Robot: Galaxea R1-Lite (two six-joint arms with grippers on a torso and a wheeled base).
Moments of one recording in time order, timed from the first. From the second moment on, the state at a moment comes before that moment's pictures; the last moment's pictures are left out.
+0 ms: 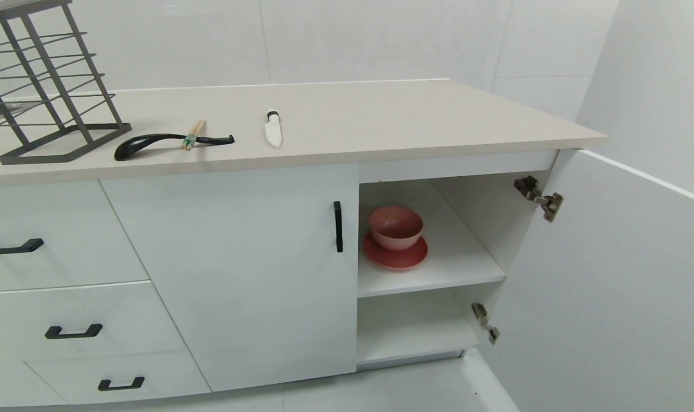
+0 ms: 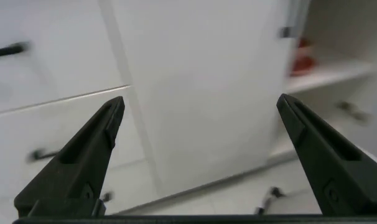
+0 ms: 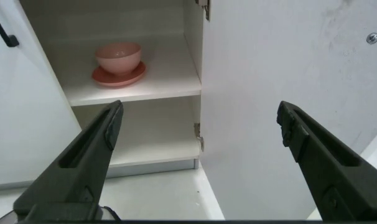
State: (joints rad) left arm 0.00 0.00 0.00 -0.06 -0.11 0.08; right arm 0.00 0.00 0.00 0.01 0.03 0.01
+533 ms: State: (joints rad) left arm 0.00 0.00 0.00 0.00 -0.04 0.01; right arm 0.00 0.00 0.00 0.01 0.02 0.01
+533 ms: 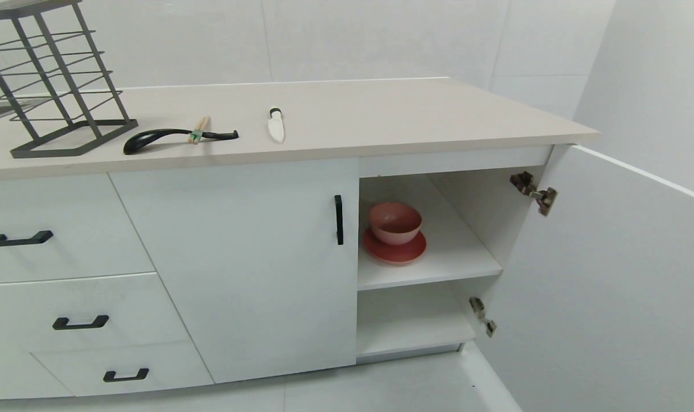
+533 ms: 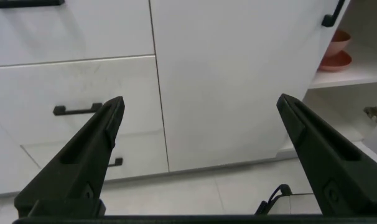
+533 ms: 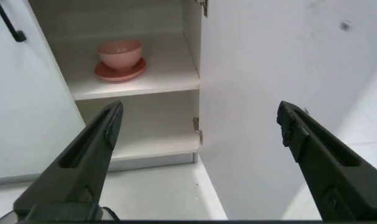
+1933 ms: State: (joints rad) left arm 0.00 0.00 0.00 0.00 -0.03 -0.01; right arm 0.00 0.00 0.00 0.01 0.02 0.01
